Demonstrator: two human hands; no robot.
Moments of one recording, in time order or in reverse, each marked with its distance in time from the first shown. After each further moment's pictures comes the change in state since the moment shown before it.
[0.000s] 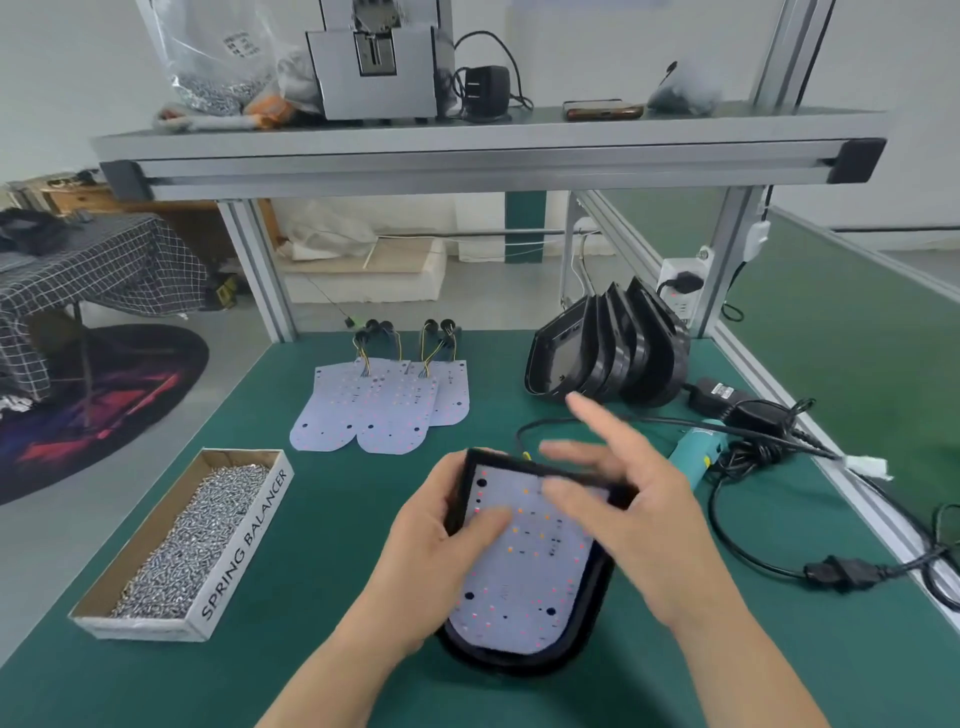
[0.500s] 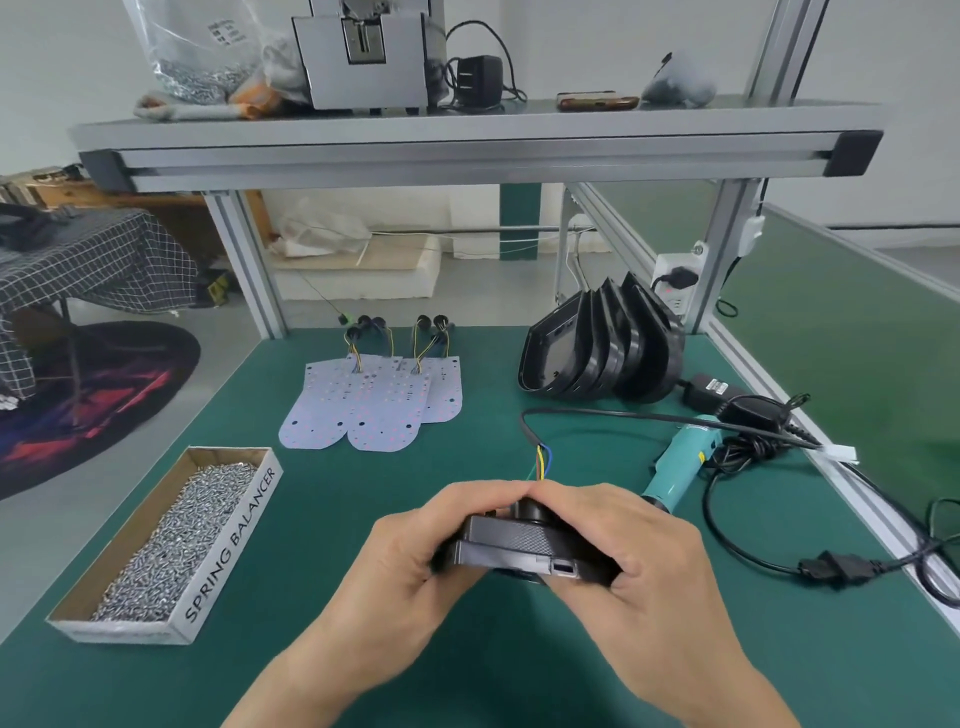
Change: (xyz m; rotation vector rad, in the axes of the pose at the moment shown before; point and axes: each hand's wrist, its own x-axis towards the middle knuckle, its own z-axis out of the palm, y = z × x) left_hand -0.016 0.022 -0.011 0.273 -0.206 0.390; right_hand -0.032 -0.018 0.005 -0.415 0.000 -0.520
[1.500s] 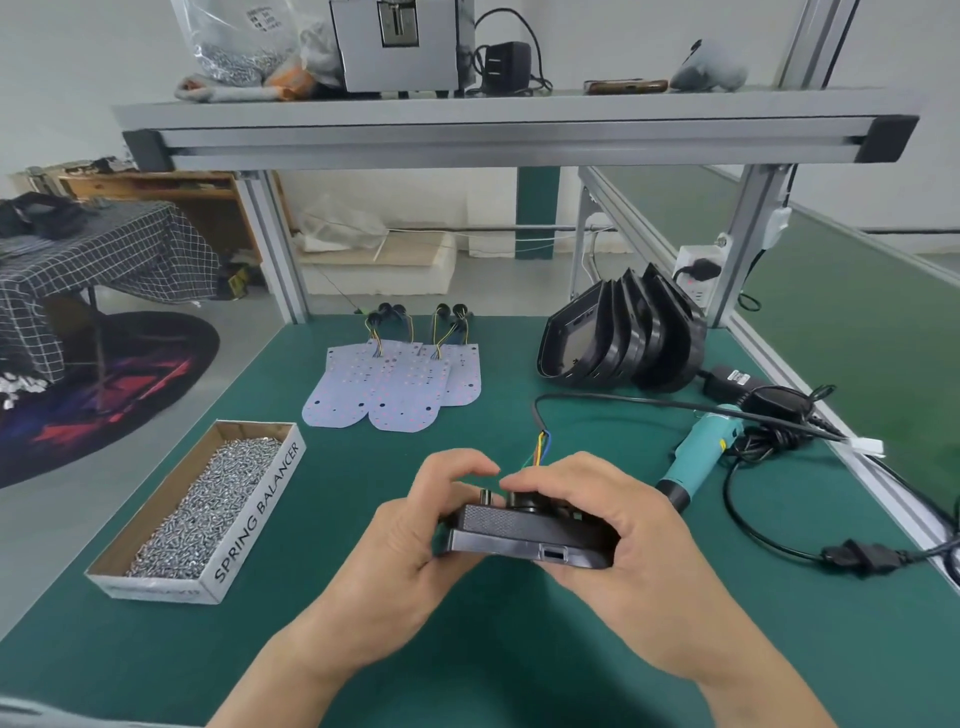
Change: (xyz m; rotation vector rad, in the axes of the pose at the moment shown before) left_hand -0.025 -0.009 -0.011 0.117 -0.019 -0.104; right_hand 0.000 0.001 0.011 0.330 -0.253 0.214
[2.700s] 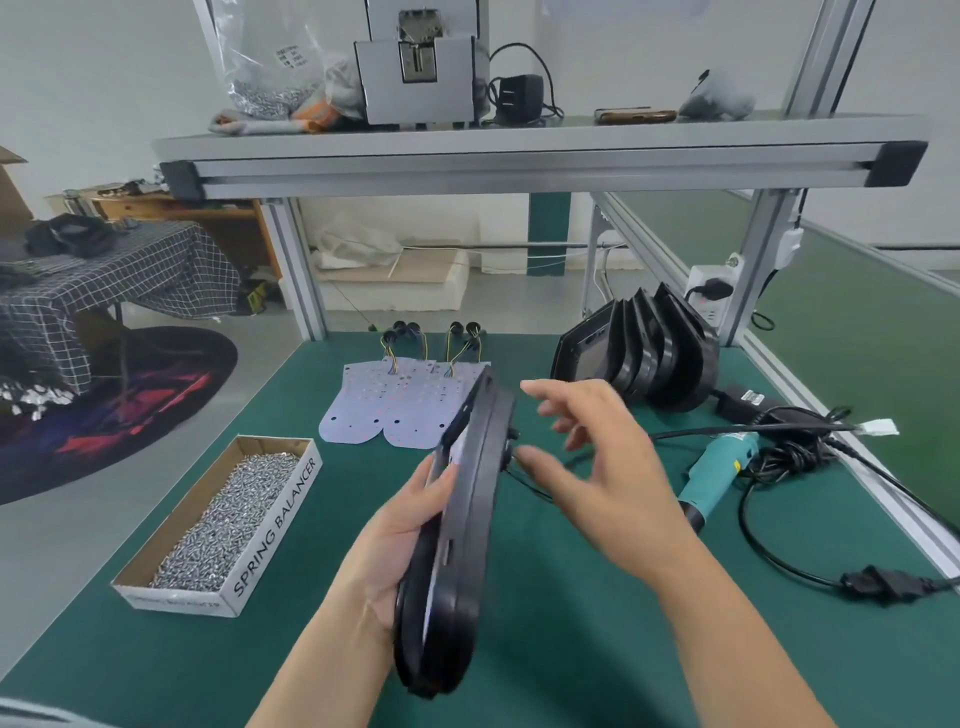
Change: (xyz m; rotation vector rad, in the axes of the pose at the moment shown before) left_hand 0.020 -0.038 -0.001 -1.058 0.170 -0.588; right_hand 0.059 0.010 0.004 -0.121 0.217 -0.016
